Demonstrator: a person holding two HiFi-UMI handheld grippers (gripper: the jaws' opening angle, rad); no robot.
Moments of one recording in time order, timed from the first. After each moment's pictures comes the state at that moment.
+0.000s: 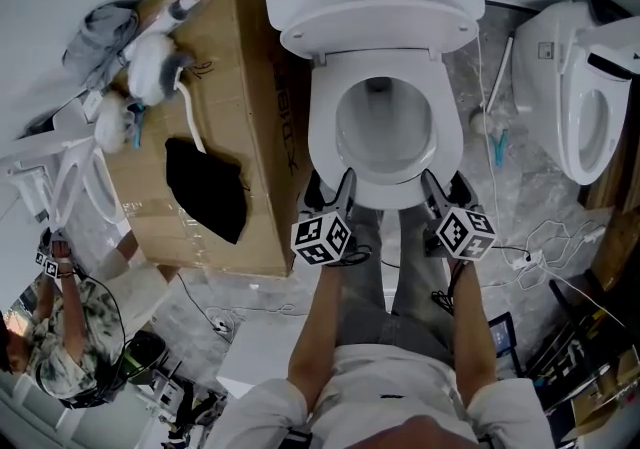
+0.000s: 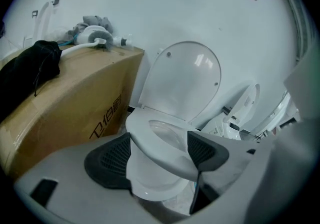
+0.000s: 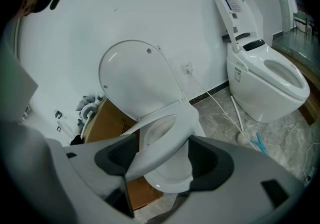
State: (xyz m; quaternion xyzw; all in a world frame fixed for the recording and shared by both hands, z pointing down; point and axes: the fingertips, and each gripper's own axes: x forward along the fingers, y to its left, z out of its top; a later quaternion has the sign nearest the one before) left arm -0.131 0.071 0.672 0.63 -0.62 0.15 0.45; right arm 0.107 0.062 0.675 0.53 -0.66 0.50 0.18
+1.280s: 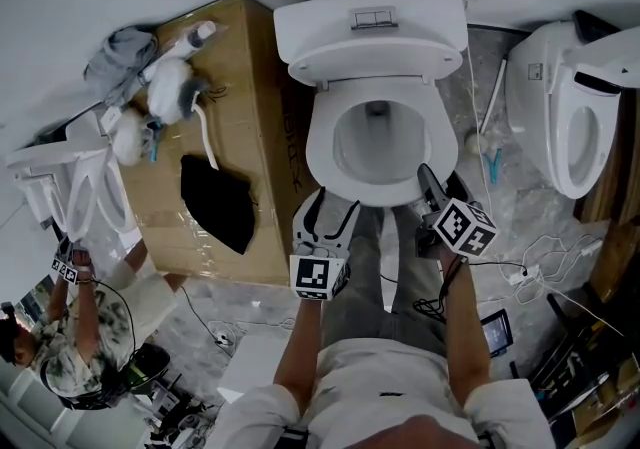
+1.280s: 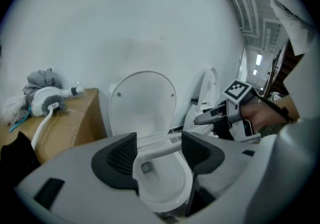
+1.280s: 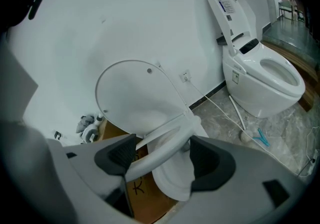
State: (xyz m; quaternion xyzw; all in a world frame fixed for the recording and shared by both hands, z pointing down) left arm -0.092 0.037 0.548 0.80 -0.51 0.22 0.25; right arm 0.105 -0.005 0.618 0.55 -0.62 0.54 0.13
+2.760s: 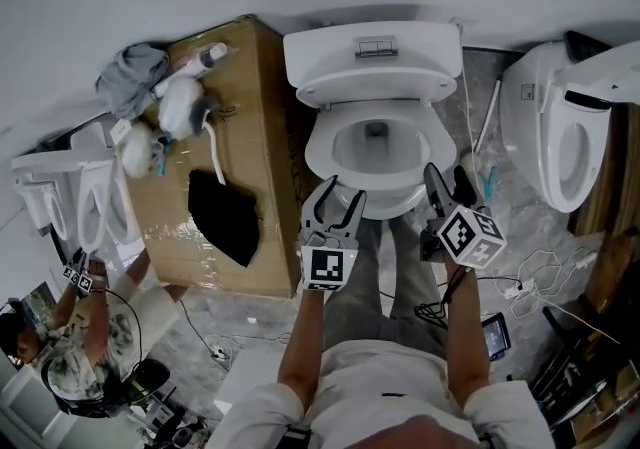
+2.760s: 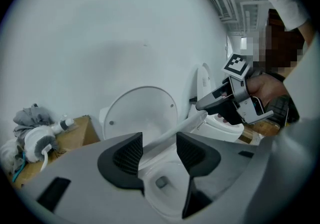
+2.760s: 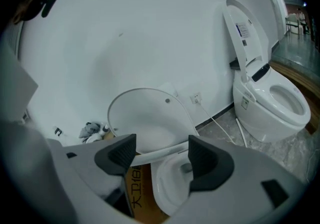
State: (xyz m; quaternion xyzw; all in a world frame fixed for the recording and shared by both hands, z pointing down) left arm -0.075 -0.031 0.514 0.83 -0.48 0.25 0.14; right arm 0.109 -0.067 0.545 0.57 -0.67 0.46 0.11
